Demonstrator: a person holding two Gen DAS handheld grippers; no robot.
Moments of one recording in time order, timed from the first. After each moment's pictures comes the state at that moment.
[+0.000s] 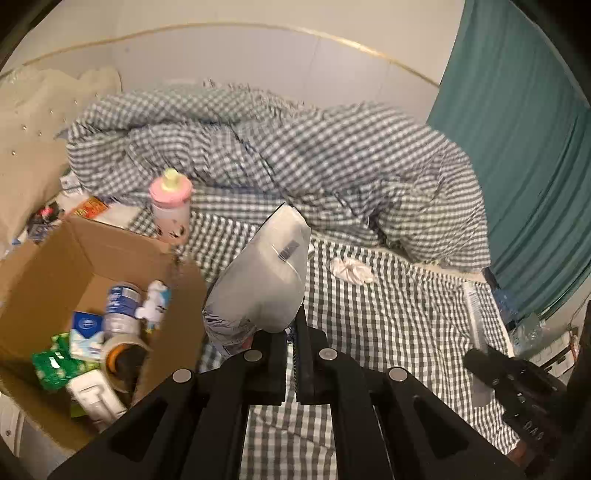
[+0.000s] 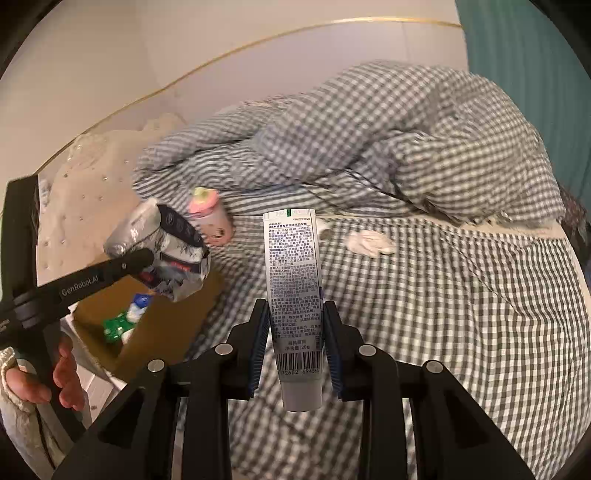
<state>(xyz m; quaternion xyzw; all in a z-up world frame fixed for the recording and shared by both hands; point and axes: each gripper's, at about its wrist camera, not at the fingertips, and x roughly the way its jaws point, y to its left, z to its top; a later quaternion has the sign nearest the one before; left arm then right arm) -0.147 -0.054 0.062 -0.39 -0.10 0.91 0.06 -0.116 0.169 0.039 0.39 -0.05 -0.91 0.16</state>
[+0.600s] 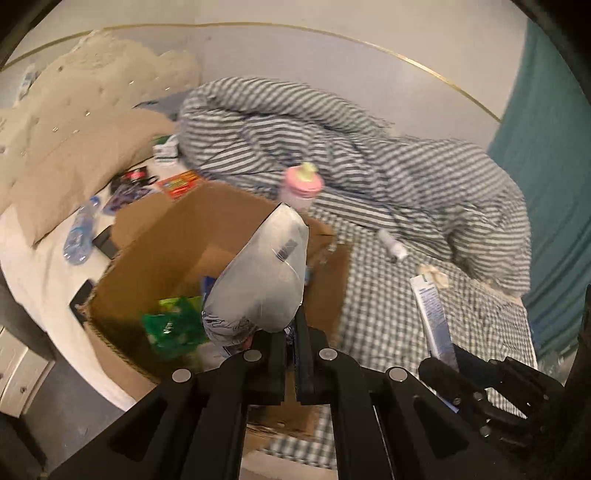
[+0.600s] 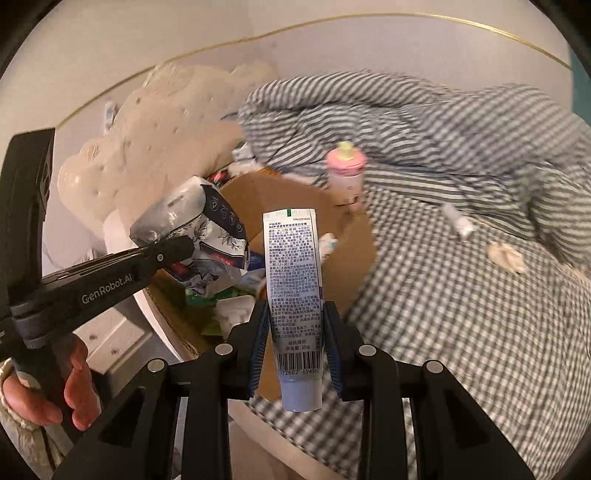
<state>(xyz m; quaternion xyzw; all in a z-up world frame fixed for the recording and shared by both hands) -0.090 -0.224 0.036 -0.41 -0.13 0.90 -0.04 -0.096 -0.058 0.015 0.42 0.03 -0.86 0.28</state>
